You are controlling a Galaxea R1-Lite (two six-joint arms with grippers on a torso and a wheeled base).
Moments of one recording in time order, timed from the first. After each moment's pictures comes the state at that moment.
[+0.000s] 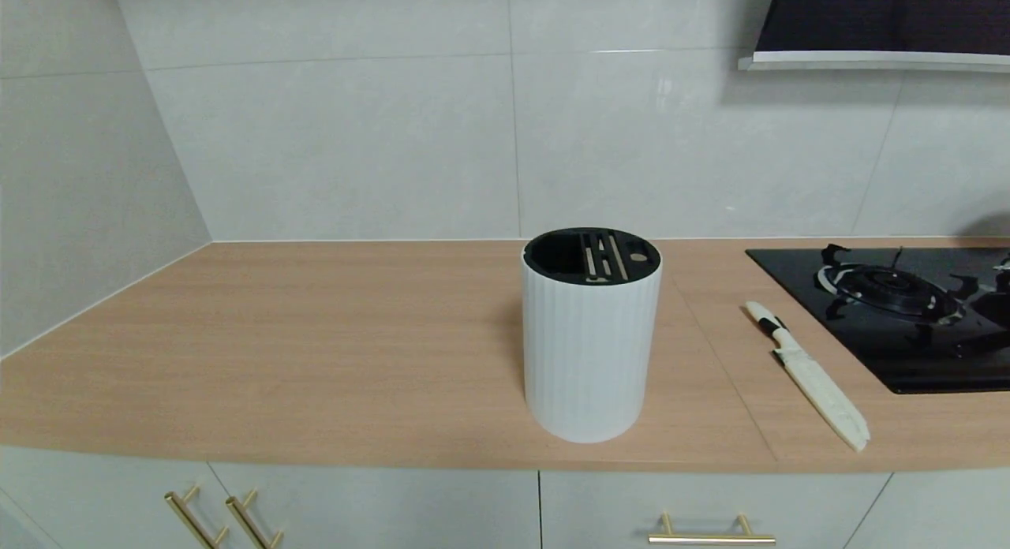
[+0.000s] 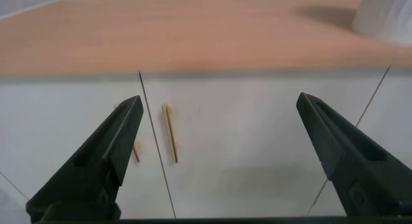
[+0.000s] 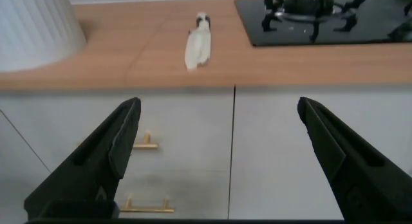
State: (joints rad) left arm 0.00 0.00 0.00 0.00 -0.03 0.01; right arm 0.00 0.00 0.00 0.00 -0.01 0.02
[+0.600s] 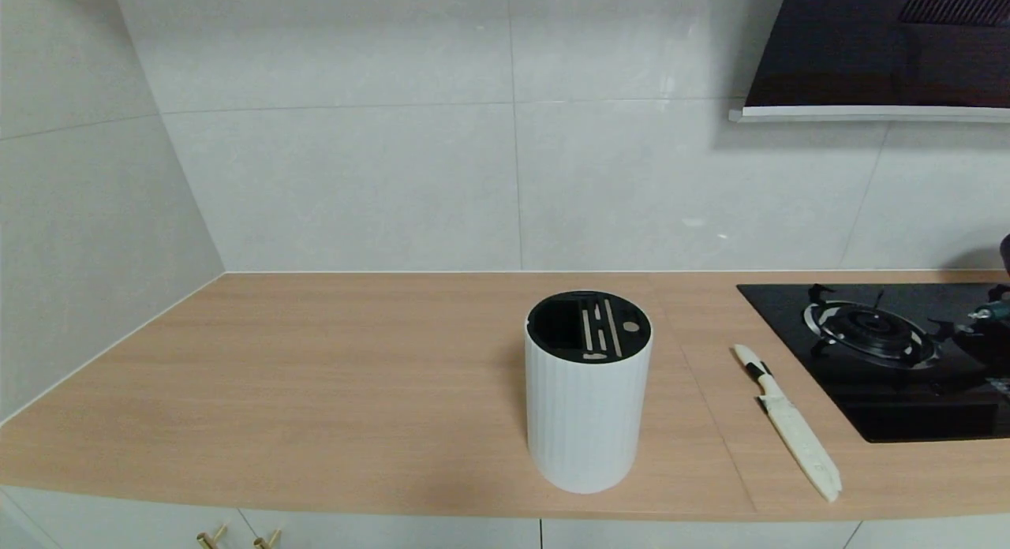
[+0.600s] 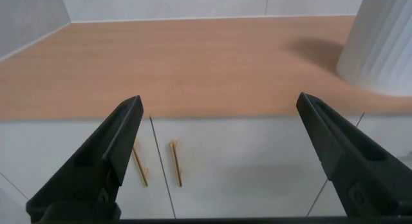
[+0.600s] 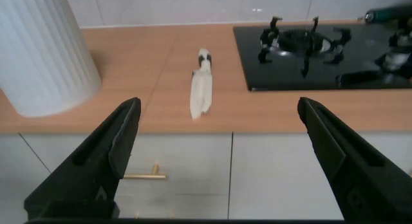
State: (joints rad) left arm 0.00 0.00 0.00 0.00 -0.03 0.01; right arm 0.00 0.00 0.00 0.00 -0.01 0.02
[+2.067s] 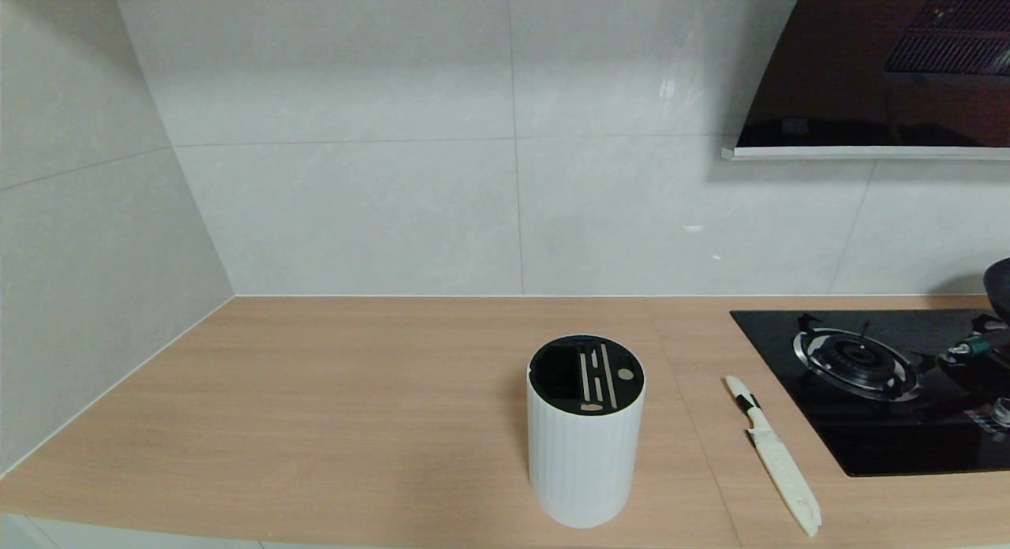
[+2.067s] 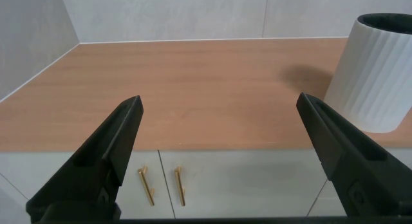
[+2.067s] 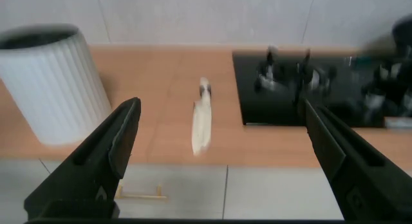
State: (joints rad) left arm 0.00 0.00 0.00 0.00 -0.03 0.01; right arm 0.01 0.04 -0.11 0.01 0.01 -0.02
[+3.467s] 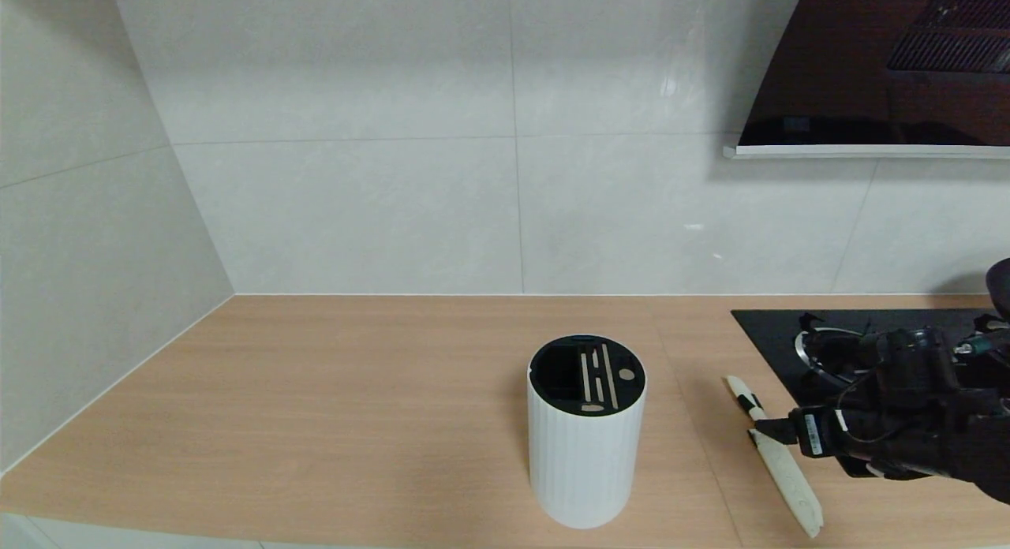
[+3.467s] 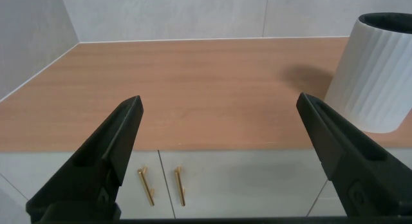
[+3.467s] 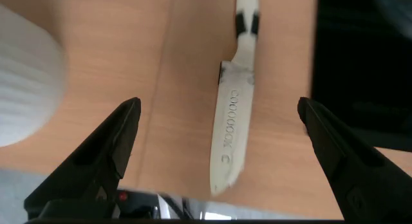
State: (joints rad) left arm 0.00 0.00 0.00 0.00 -0.03 0.01; right arm 0.10 1.89 -0.51 -0.65 0.00 -0.01
